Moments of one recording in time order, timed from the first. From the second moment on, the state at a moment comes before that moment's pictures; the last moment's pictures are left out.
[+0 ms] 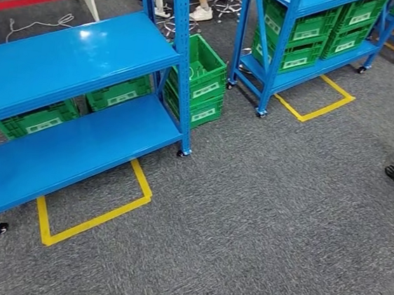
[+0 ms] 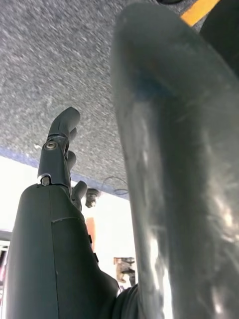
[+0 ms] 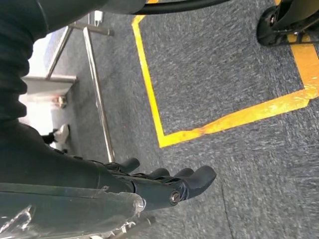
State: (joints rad) left arm -0.06 -0.15 -0.21 -0.18 -0.31 0.30 0.44; right arm -0.08 0.18 -0.98 -0.22 1.36 -0.24 0.15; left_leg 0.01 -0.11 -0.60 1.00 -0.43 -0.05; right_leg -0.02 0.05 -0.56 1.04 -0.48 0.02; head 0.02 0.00
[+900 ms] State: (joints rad) left arm -0.06 -0.15 -0.21 -0.18 -0.32 0.31 0.43; right arm -0.08 0.18 -0.99 -0.22 1.35 -0.24 0.15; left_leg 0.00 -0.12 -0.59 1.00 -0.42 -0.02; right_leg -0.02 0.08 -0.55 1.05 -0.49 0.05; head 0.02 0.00
